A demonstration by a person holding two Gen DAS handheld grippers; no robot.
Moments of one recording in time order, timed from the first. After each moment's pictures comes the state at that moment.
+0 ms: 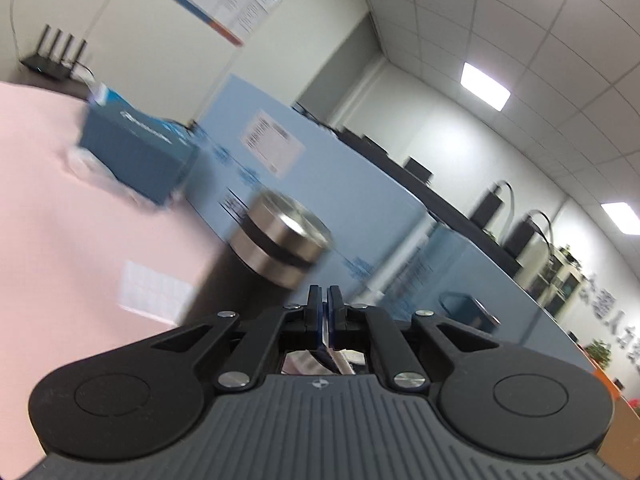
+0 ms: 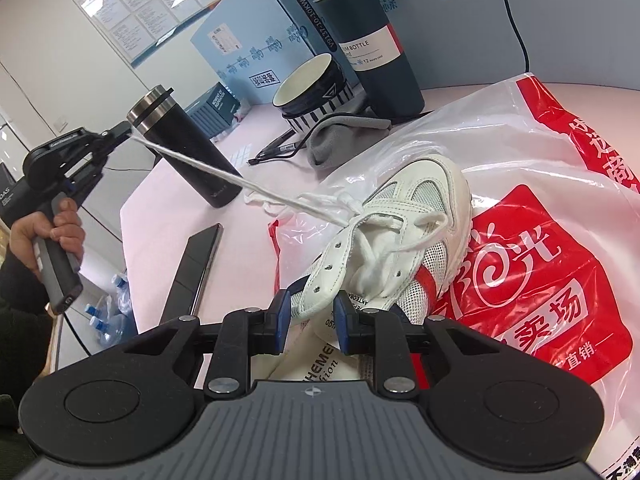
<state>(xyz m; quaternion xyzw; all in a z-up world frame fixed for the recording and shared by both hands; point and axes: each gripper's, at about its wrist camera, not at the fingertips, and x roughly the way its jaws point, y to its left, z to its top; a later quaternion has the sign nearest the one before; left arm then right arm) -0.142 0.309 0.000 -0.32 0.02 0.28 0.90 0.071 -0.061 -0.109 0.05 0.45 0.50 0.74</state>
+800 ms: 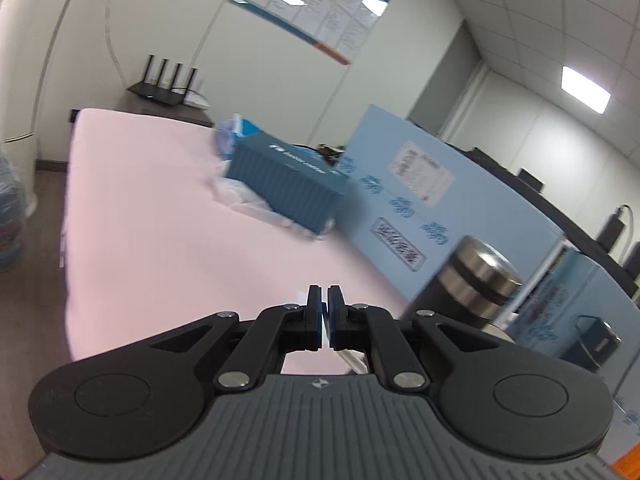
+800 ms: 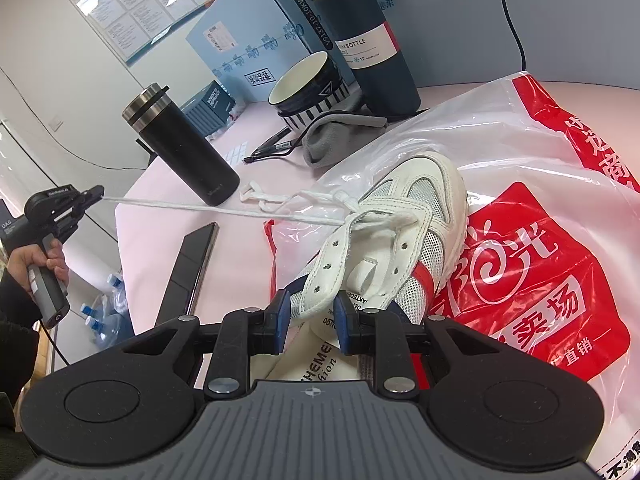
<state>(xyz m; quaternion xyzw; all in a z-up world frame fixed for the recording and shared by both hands) -0.221 0.344 -0.019 -0.31 0.06 0.44 0.84 0.070 -0.059 -0.108 0.05 0.45 0.49 0.74</state>
